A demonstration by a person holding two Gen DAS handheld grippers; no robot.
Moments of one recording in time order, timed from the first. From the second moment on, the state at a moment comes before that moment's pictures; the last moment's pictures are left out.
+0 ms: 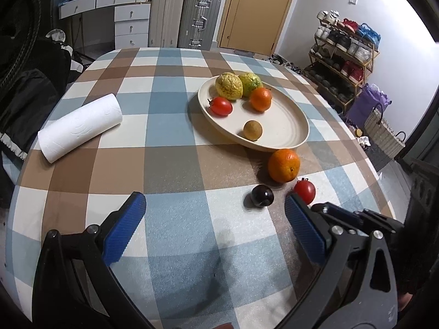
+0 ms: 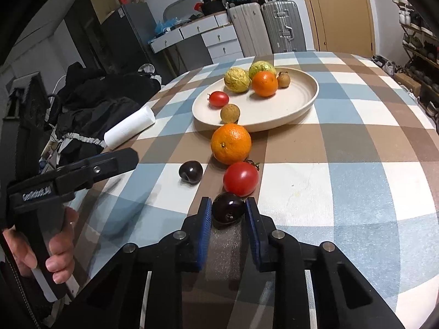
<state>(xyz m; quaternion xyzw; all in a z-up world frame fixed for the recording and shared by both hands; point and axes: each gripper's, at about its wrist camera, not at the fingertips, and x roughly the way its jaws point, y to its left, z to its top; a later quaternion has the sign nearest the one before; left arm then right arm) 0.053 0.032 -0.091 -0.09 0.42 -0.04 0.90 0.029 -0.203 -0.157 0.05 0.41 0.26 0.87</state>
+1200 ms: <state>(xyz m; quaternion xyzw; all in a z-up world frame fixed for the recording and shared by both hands) 0.102 -0.016 -0.127 -0.02 0.47 -0.12 0.87 0.038 -0.279 -0.137 0.07 0.36 0.24 0.90</state>
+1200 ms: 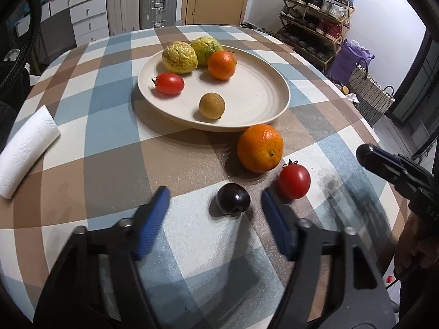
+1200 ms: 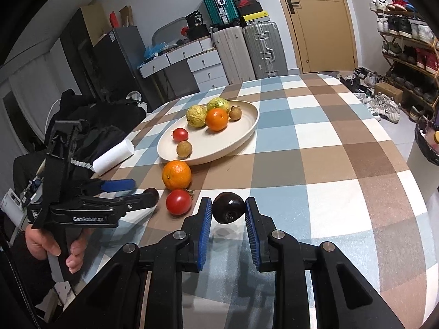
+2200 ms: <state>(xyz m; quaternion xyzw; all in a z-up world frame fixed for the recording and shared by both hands) 0.153 0.015 -0.071 -0.09 0.44 -0.15 0.88 0.095 -0.269 -0.105 0.10 0.35 0.27 0.89</state>
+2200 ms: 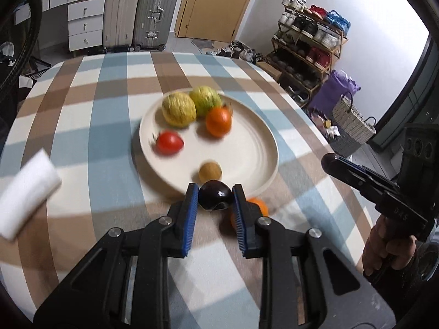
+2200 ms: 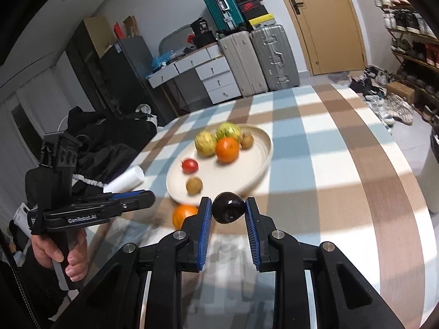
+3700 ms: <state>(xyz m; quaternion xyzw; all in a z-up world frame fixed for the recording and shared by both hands) 0.283 0.005 -0.094 -0.13 0.49 -0.15 0.85 0.221 -0.173 -0.145 0.10 0.46 0.30 0.83</state>
